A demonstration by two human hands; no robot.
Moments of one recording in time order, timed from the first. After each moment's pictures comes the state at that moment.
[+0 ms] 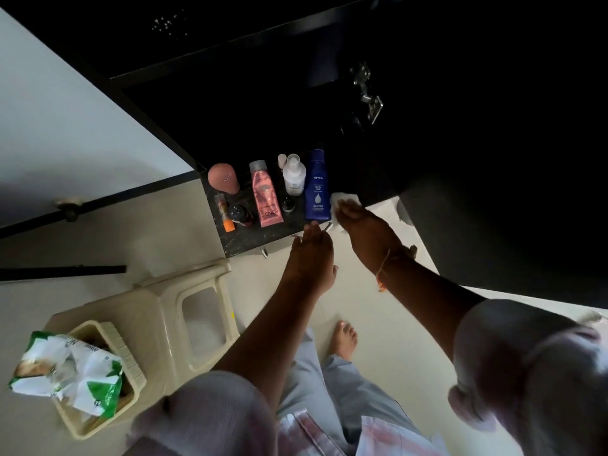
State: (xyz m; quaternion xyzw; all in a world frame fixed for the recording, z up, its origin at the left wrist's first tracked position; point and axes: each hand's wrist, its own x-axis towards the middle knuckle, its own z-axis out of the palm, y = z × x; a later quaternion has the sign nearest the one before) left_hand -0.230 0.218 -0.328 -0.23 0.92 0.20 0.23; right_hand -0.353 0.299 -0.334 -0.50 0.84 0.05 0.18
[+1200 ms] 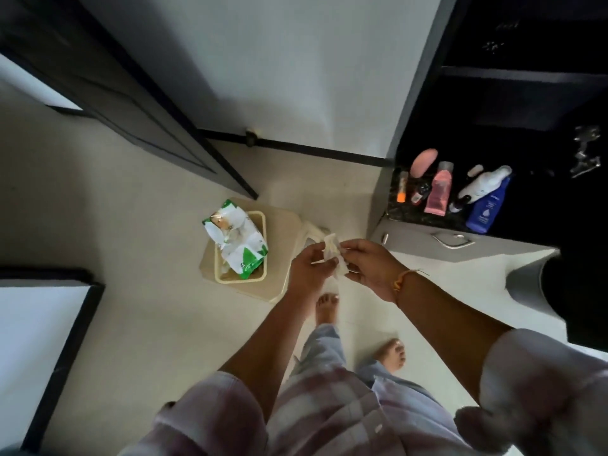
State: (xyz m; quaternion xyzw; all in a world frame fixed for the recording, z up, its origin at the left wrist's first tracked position) left_hand 0.060 0.196 -0.245 -0.63 0.40 0.63 -0.23; right_hand -0.084 0.213 -0.229 -0.11 0.61 -0.34 0.71
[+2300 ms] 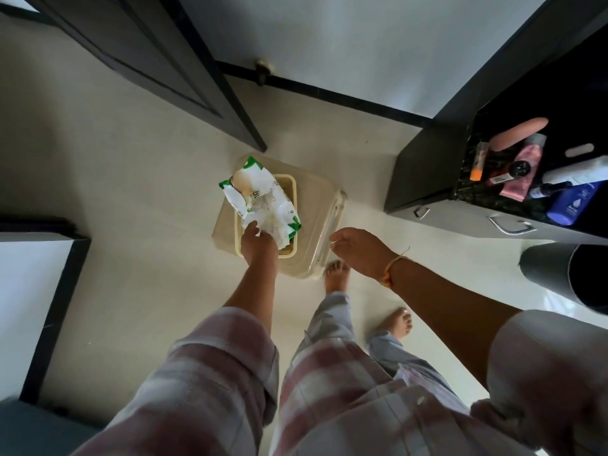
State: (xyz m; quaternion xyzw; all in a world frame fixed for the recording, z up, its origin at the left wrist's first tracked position) left_hand 0.229 0.102 -0.368 -0.85 0.24 0.42 -0.21; right_hand 0.030 0.149 -0.292 -0.42 0.69 -0.07 0.59
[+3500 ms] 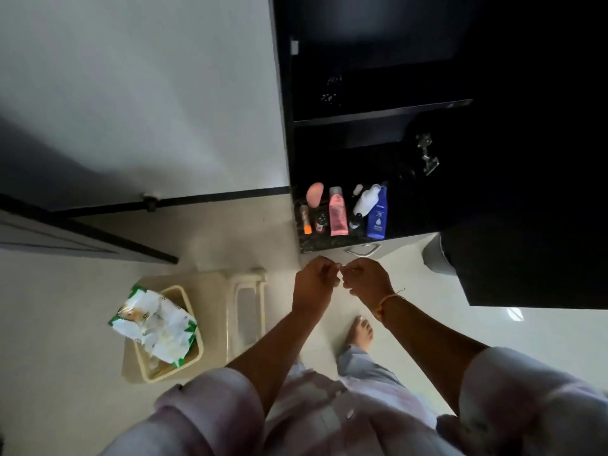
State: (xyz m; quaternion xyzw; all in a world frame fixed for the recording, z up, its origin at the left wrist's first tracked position) left_hand -0.089 0.189 -0.243 -0.48 0.70 0.52 -0.08; right_hand -0.195 0.260 -0.224 -0.12 0.83 -0.32 0.44
